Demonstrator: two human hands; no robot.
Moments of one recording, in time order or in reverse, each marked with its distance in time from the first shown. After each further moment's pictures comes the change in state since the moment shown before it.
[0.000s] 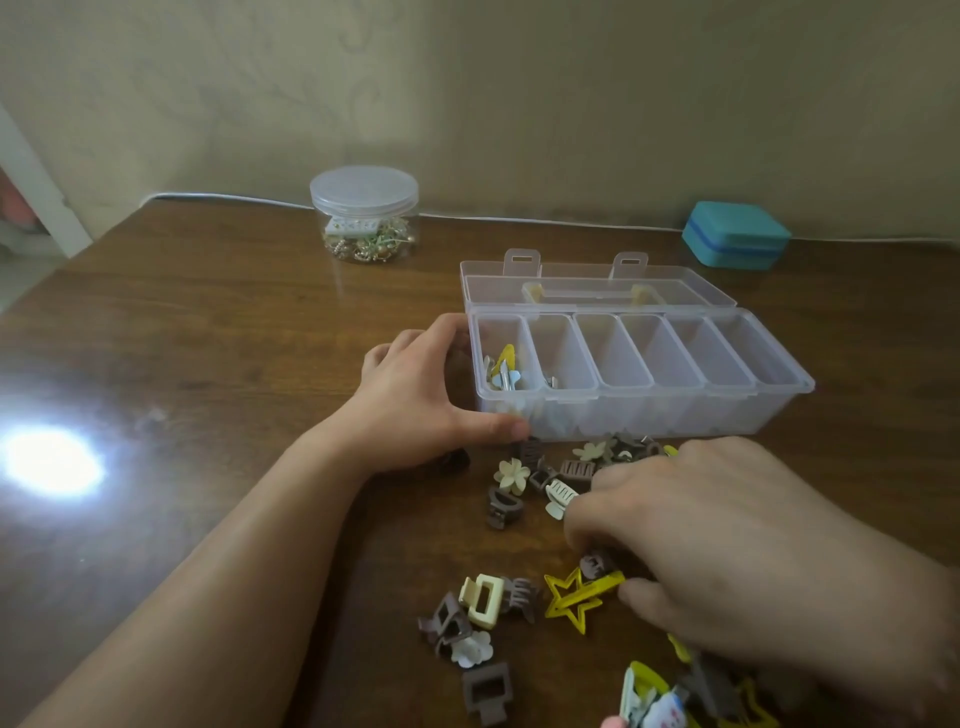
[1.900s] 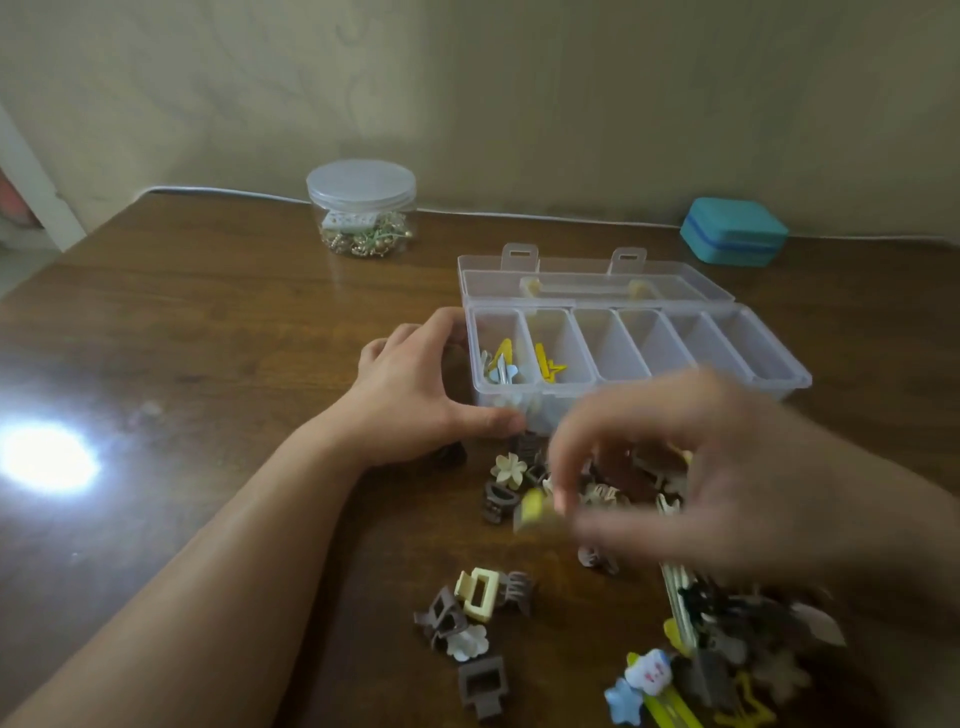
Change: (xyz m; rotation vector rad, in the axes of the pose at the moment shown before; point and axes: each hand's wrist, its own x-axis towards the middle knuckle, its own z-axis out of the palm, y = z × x) left_hand 0.002 -0.005 0.003 0.010 0.019 0.045; right_hand -0.002 0.013 -0.018 0.777 0.457 -0.377
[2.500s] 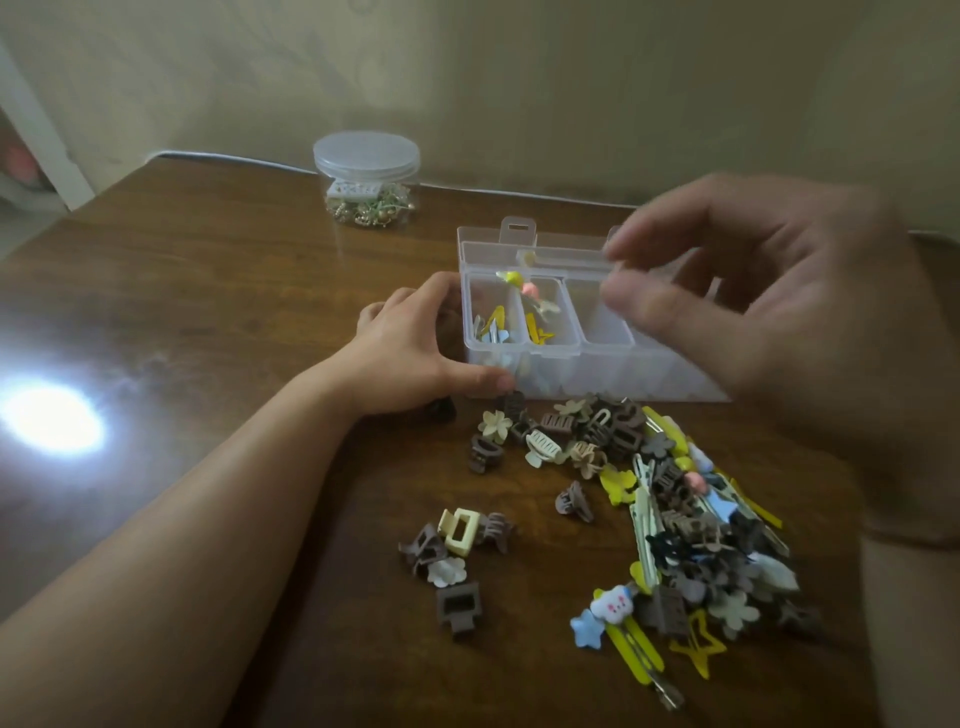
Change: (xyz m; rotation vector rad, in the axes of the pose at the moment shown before) left_hand -0.008 0.013 -0.003 -0.007 0.004 -0.039; right_hand -0.006 -0.010 -0.023 -0.019 0.612 0.043
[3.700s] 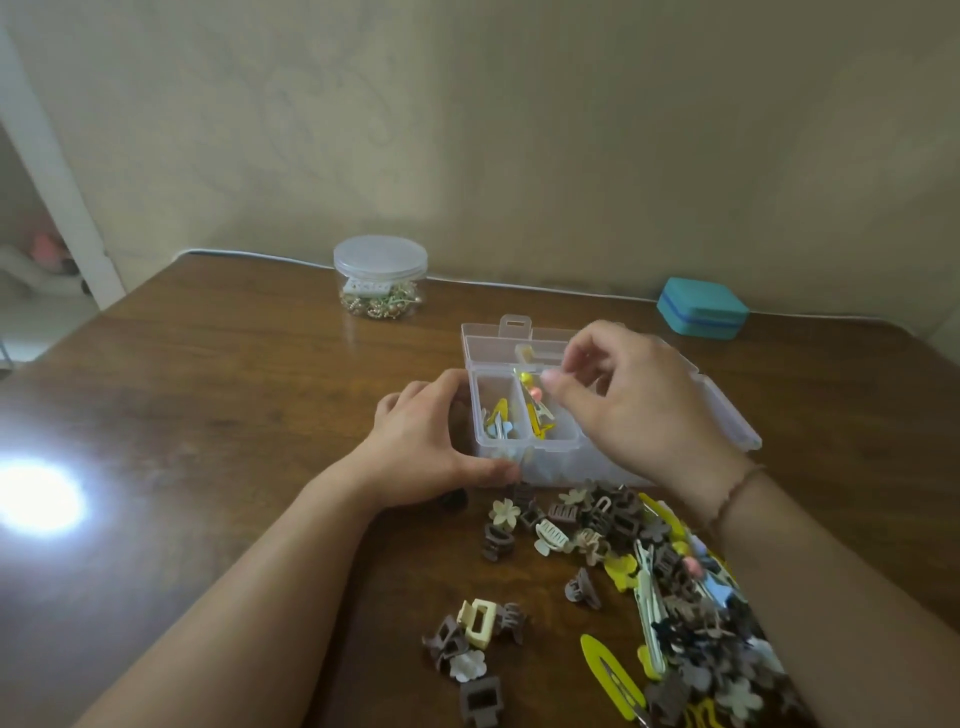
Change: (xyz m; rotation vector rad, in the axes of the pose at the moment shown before) left_hand 0.003 -0.010 -0.001 -0.011 -0.022 0.028; right_hand 0.034 0.045 0.047 -0.289 0.008 0.299
